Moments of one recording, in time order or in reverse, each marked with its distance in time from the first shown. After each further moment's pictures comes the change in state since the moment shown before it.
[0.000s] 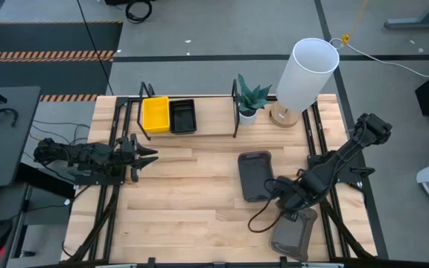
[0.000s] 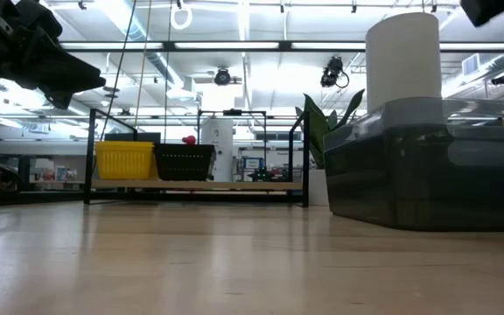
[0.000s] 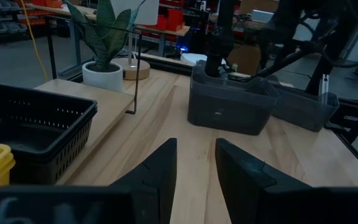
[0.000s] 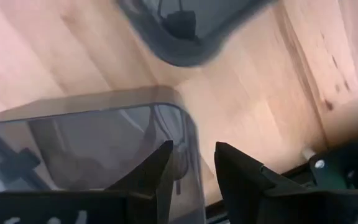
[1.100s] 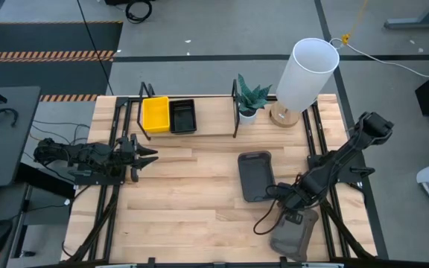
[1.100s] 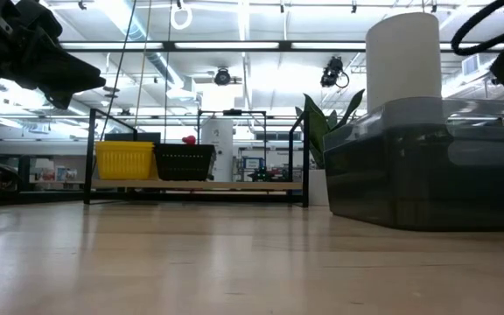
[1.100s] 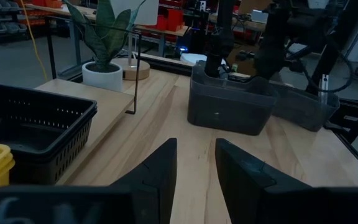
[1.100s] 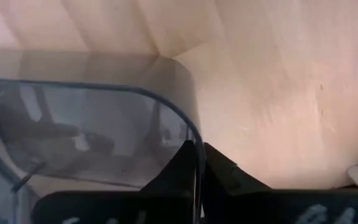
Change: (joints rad) left arm 0.000 0.000 0.000 0.000 0.000 0.000; right arm 0.013 -0.035 -0.276 0.278 -0.137 -0.092
